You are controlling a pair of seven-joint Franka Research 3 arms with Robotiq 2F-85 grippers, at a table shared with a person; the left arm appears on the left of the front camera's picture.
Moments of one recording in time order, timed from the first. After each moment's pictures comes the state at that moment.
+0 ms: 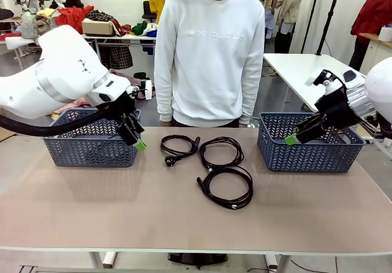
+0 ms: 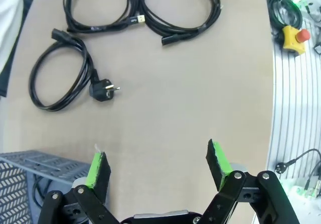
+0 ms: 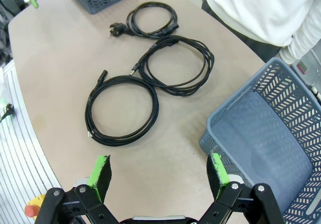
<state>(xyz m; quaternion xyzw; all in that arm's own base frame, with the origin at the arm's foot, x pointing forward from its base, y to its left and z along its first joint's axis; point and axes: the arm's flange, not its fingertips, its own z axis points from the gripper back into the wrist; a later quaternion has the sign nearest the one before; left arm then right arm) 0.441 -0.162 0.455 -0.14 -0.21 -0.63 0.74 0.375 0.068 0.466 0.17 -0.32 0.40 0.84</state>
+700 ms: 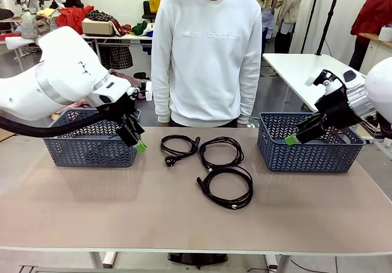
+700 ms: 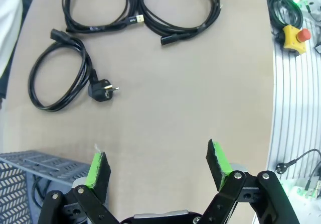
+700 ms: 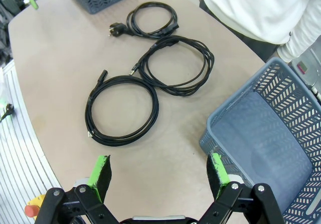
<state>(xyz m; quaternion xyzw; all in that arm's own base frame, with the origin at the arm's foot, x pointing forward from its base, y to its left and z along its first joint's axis) 0.440 -0.162 0.454 -0.13 -0.21 -0.63 0.74 0.375 0.068 0.466 0.17 -0.32 0.40 0.84</state>
